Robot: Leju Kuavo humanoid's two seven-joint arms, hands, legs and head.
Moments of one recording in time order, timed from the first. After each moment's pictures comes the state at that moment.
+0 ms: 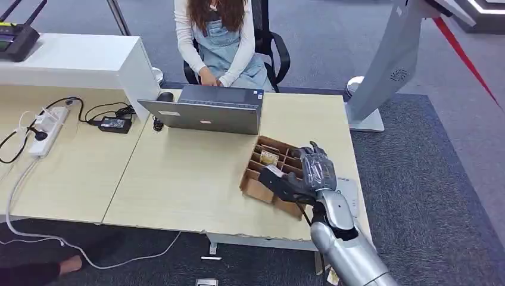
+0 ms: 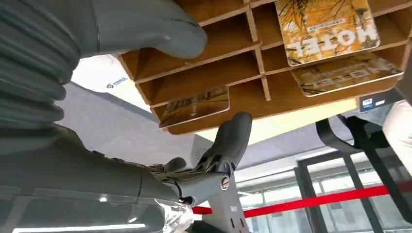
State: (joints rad) left arm -0.17 -0.12 -1.38 -0.19 -0.01 0.17 0.36; right arm -0.46 -0.01 0.57 -1.04 1.06 -0.15 0.30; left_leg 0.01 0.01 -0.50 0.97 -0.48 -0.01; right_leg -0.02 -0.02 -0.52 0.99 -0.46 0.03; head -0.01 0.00
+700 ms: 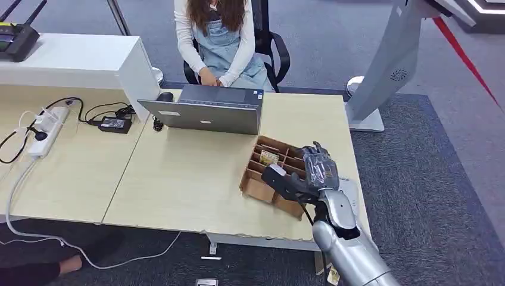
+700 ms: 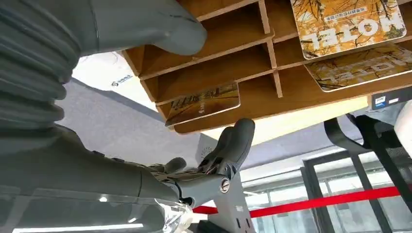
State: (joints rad) left arm -0.17 -0.12 -1.38 -0.19 -0.01 0.17 0.37; right arm -0.46 -0.01 0.57 -1.03 1.07 -0.15 0.30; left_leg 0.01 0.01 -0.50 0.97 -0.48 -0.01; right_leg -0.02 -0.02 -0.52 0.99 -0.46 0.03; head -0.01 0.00
